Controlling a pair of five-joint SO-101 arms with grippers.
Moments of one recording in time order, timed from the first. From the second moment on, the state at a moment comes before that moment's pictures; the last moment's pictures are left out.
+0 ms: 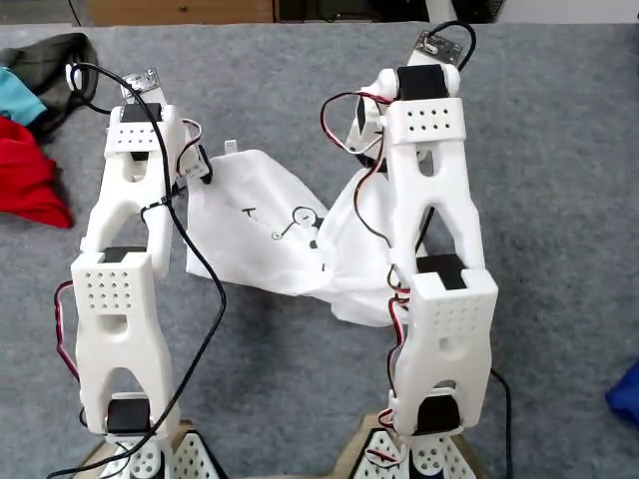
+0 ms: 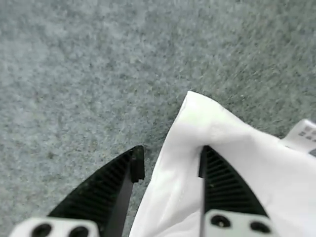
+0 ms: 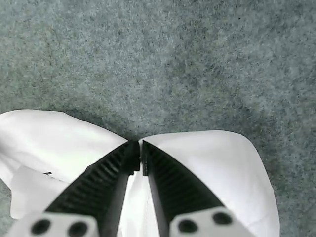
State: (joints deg) left arm -5.4 45.1 -35.9 76.4 10.7; right arm -9.8 33.7 -45.5 101.0 -42.4
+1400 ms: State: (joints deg) left arm -7.3 45.1 -51.6 86.8 6.7; right arm -9.8 33.7 -45.5 101.0 -42.4
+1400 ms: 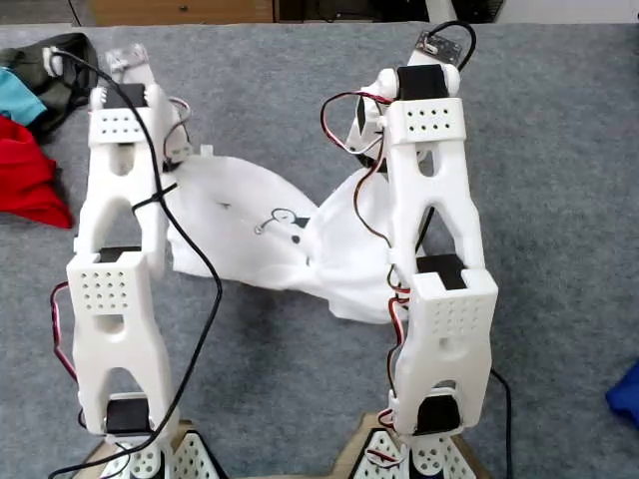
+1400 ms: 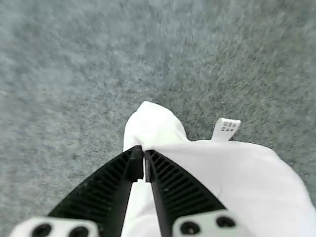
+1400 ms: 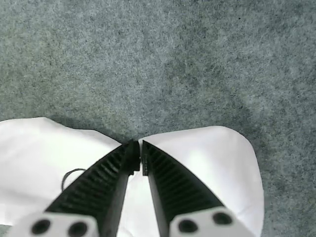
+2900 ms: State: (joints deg) left arm -14.3 10.8 -78.4 100.2 21.1; right arm -4.5 29.8 -93.1 90.0 -28.0
